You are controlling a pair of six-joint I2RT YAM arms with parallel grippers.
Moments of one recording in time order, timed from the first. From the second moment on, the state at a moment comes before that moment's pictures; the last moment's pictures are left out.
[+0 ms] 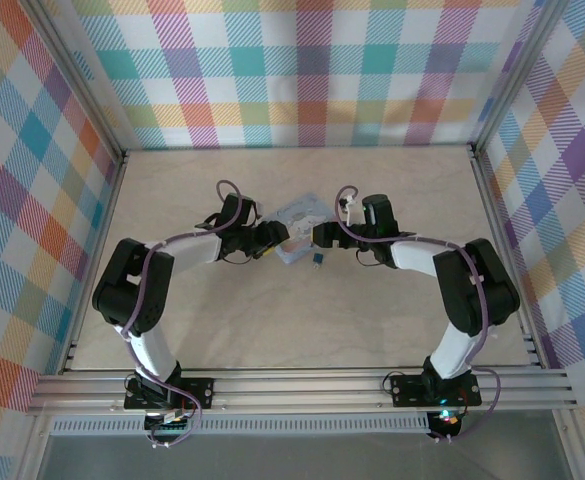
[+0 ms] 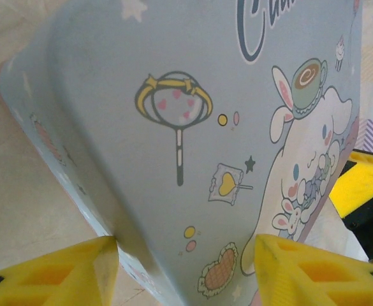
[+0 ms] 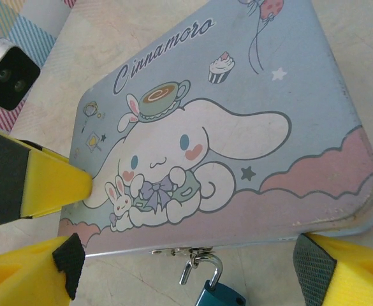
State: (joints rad) left arm -0.43 1.77 1.01 -0.09 0.43 -0.84; right arm 0.39 1.73 0.87 0.24 -0.54 0.38
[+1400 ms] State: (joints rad) left arm -0.48 1.86 1.29 -0.24 0.51 -0.85; right arm 0.36 1.82 0.81 0.34 -0.74 0.42
